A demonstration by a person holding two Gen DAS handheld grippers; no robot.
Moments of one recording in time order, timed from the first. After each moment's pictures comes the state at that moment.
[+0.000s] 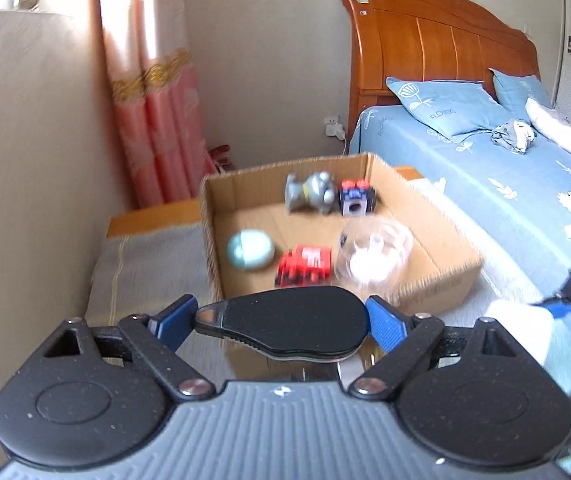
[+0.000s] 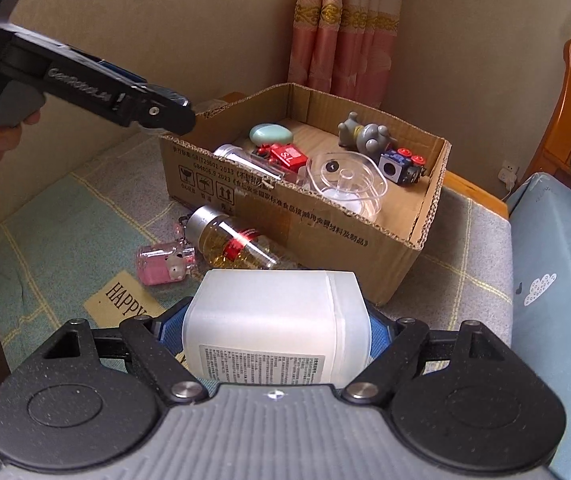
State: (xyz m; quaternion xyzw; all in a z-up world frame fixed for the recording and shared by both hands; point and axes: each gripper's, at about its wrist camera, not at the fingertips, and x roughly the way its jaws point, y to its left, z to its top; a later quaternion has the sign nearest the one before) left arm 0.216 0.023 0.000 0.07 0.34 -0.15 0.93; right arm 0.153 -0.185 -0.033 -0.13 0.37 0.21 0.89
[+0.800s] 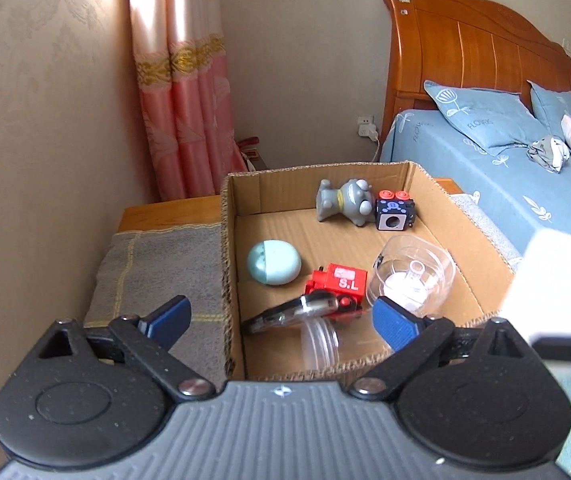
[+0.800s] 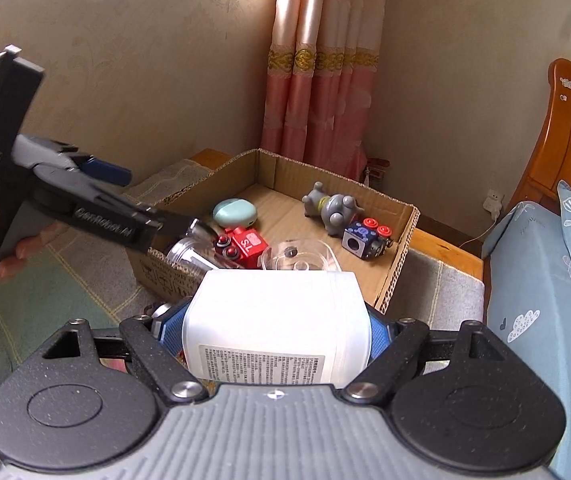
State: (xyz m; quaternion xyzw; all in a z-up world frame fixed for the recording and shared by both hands) left arm 0.235 0.026 -0.010 0.05 0.34 -0.10 0.93; right arm 0.209 -0.193 0.020 -0.12 0.34 0.20 0.91
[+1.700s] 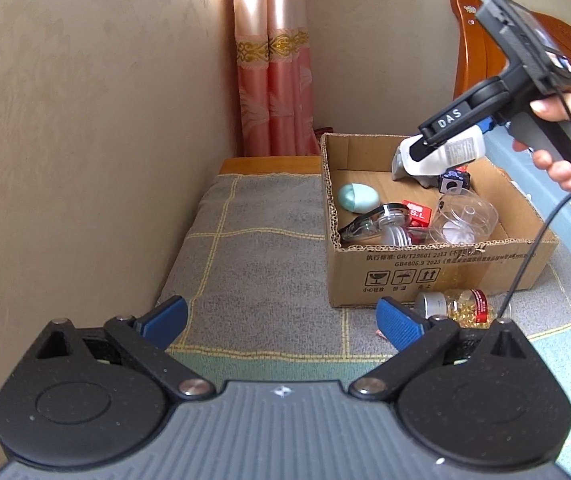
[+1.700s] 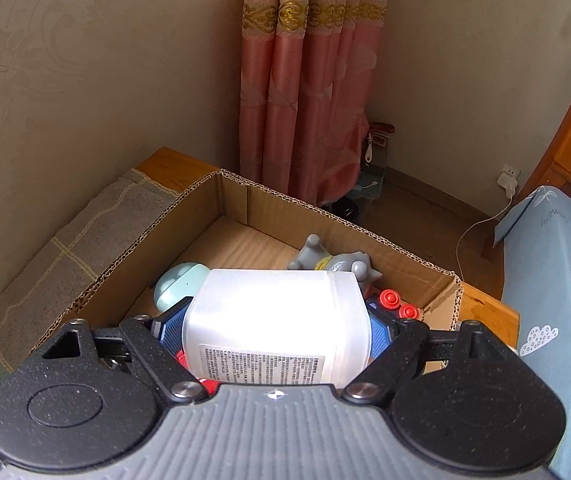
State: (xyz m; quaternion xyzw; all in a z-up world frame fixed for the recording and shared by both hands) left arm 0.147 0.077 -0.020 0.02 0.35 0.01 0.94; right arm 0.387 -0.128 0.006 -0.12 0.42 0.18 0.88
